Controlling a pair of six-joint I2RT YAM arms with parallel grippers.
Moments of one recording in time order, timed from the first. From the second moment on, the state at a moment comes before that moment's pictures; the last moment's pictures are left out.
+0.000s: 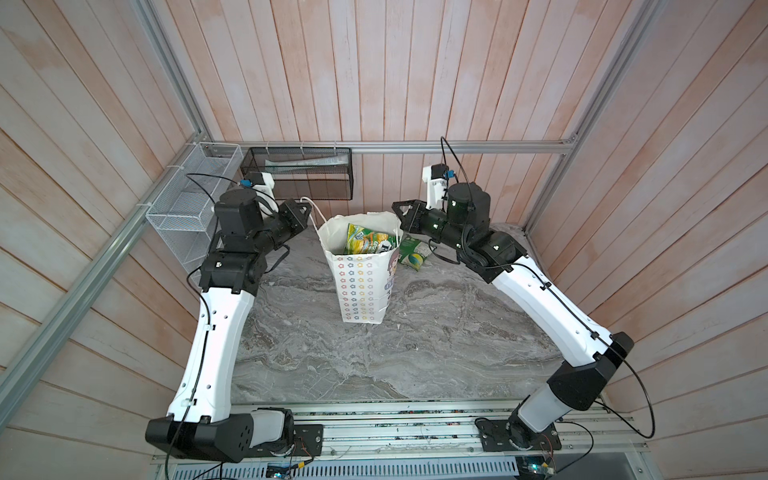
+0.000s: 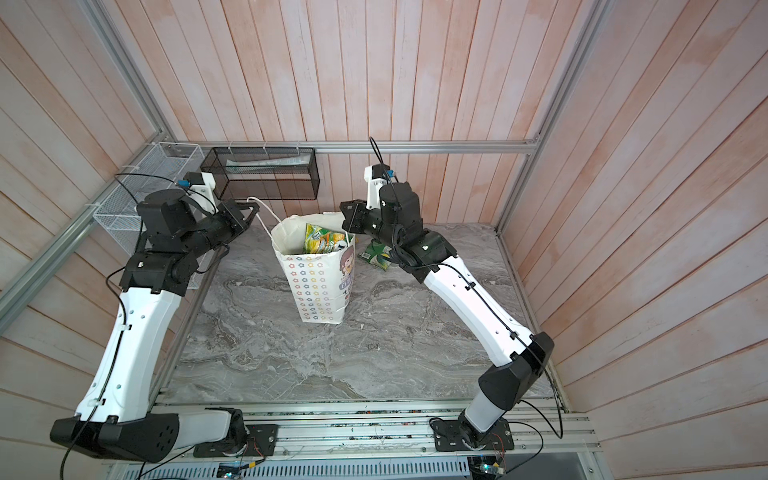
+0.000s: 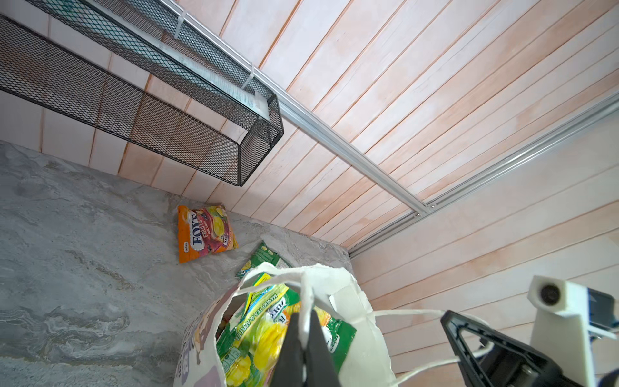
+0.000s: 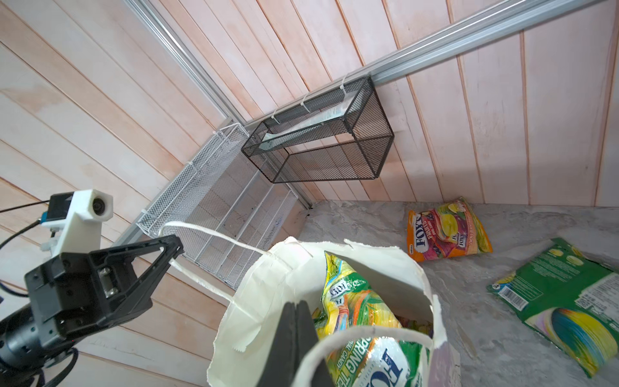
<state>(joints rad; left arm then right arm) -0.07 1.28 1.60 -0.53 0.37 -0.64 0.71 1.62 1.84 -0.35 -0.12 0.62</state>
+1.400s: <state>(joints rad) -0.02 0.98 1.17 -0.48 0.28 -0.54 0.87 1.63 1.70 -0.41 -0.05 0.63</state>
